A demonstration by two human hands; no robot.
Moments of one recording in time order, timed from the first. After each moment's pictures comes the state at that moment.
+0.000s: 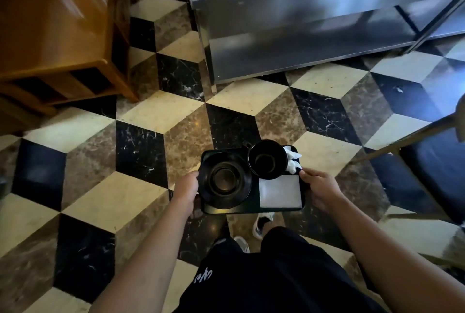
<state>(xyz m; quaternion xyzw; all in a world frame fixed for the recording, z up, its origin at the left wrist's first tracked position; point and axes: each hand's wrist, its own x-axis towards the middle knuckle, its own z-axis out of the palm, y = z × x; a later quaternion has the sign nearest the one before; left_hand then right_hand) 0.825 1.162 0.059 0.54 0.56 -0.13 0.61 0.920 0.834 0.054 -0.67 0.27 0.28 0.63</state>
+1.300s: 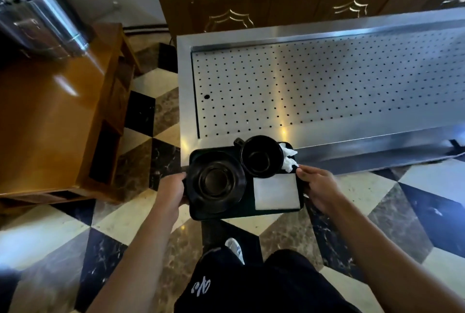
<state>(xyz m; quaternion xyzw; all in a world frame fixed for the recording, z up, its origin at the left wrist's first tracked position) 1.480 1.382 0.136 0.57 0.50 0.00 0.65 1.622 1.061 0.102 -0.66 0.17 0.27 0.68</state>
